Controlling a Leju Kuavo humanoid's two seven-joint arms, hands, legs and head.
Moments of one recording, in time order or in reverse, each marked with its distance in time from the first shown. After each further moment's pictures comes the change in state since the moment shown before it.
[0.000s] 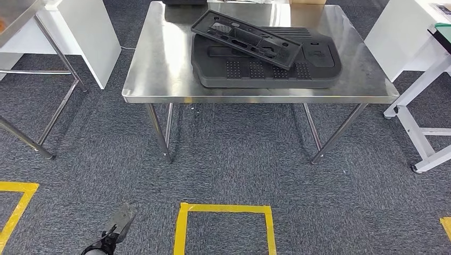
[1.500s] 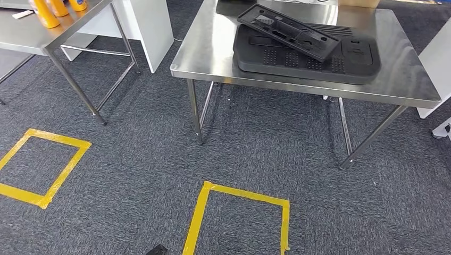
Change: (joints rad) left arm 0.004 -0.133 0.019 0.281 -0.125 -0.143 0.576; right arm -0.021 0.037 0.184 0.005 0.270 -0.043 0.065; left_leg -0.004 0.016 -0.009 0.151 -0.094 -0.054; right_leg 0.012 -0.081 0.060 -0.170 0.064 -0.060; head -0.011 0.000
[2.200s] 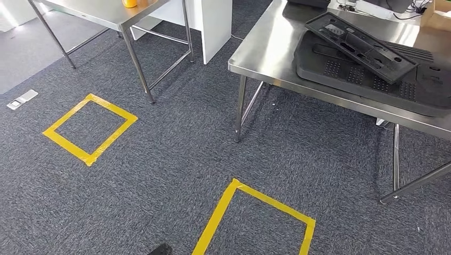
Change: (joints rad) left arm -0.004 -0.014 -0.035 0.003 -0.052 -0.040 -0.075; right arm -0.008 -0.011 0.031 0.002 0.022 0.031 0.007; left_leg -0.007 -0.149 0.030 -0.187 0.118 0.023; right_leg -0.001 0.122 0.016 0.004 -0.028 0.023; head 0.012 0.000
